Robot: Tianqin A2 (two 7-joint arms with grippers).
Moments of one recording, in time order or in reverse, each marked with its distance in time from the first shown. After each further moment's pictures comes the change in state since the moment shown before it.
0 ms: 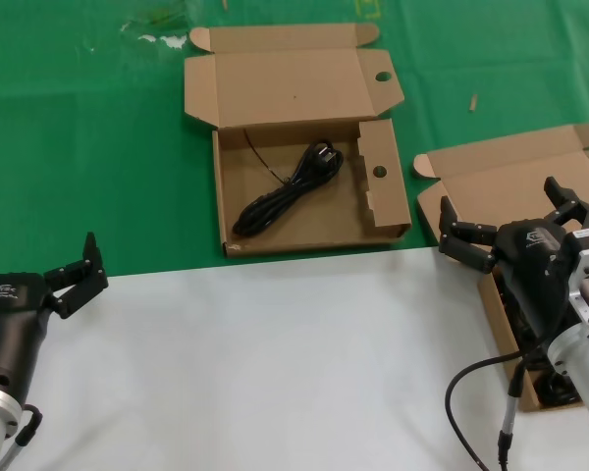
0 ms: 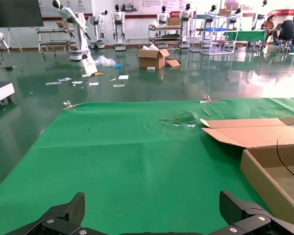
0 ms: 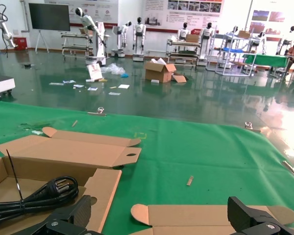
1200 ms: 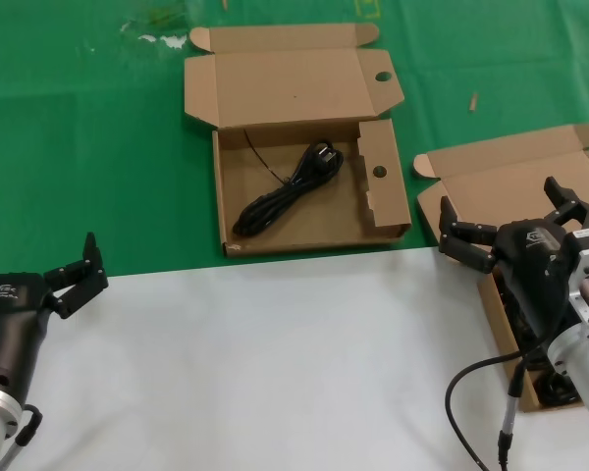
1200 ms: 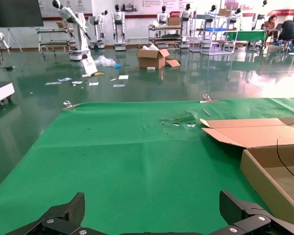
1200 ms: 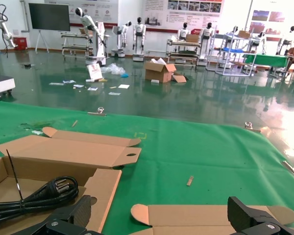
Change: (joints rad) left arm 0.000 0.000 0.000 0.000 0.000 0.000 0.000; right arm 0.000 0.000 0.000 0.000 0.000 0.000 0.000
